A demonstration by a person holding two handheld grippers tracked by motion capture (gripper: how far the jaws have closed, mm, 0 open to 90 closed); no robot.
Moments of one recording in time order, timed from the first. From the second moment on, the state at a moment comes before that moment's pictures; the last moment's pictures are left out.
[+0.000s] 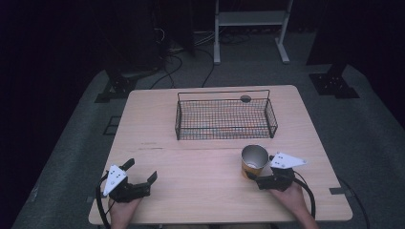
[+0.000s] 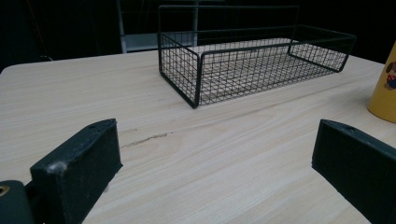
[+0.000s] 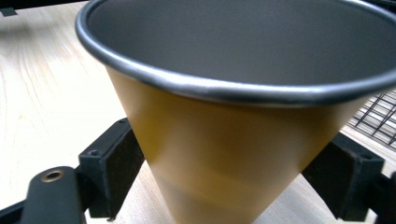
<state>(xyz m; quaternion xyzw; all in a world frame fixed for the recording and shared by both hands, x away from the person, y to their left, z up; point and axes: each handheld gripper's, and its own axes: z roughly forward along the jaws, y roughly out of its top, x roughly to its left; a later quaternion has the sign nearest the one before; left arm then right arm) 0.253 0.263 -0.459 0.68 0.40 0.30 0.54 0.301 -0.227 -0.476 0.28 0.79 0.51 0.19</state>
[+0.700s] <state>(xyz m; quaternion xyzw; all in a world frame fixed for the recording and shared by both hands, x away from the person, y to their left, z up) 0.253 0.265 -0.459 0.68 0.40 0.30 0.54 0.298 -0.229 -0.469 0.28 0.79 0.52 0.19</state>
